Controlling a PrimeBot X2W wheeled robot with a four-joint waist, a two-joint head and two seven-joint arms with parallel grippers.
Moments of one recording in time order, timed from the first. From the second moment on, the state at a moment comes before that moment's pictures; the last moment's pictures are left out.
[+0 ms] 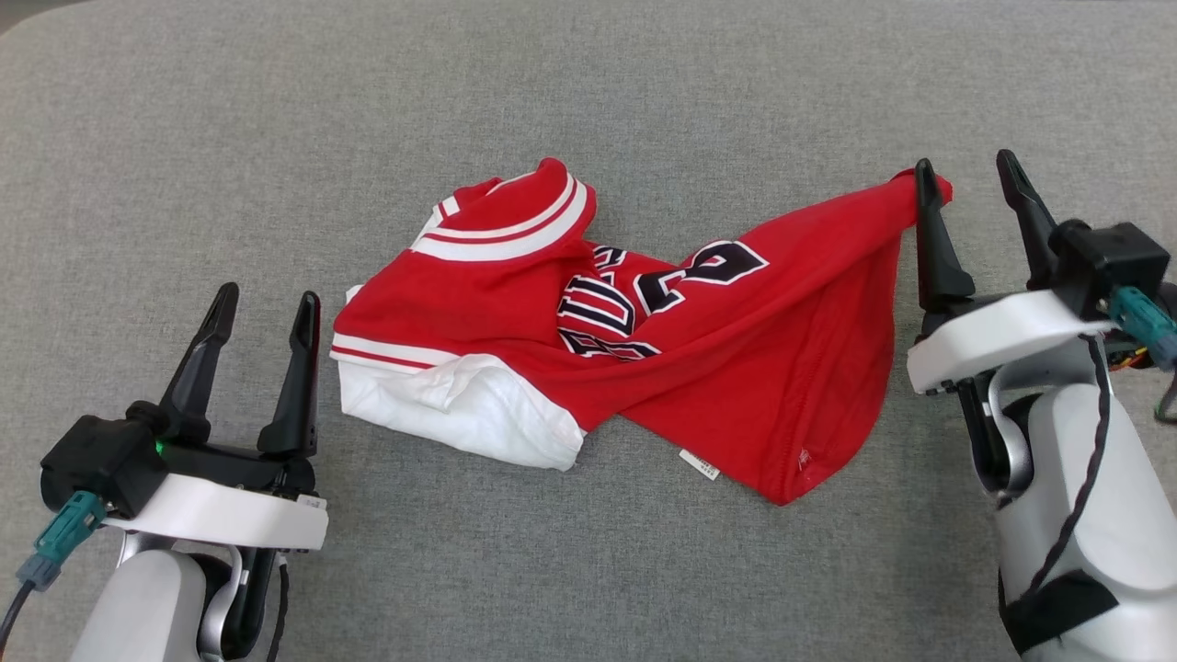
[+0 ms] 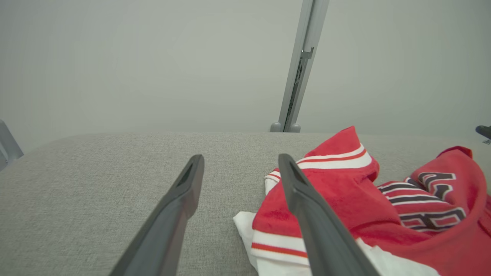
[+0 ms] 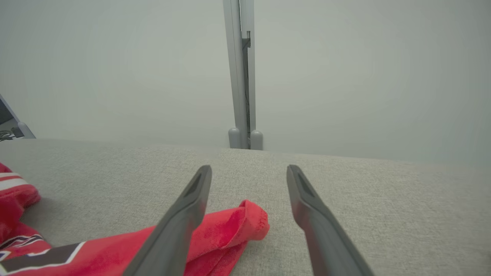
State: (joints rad) left arm -0.21 0.24 -0.14 0.10 -0.41 -0.10 -0.26; right arm -0.56 -0.05 0.00 0.42 0.03 0.13 -0.06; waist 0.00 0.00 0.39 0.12
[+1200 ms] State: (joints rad) left arm -0.09 0.27 -0.12 0.07 -0.38 -0.06 -0.24; right arm 0.06 -0.05 -0.03 -0.19 0.10 0.13 -0.06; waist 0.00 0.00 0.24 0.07
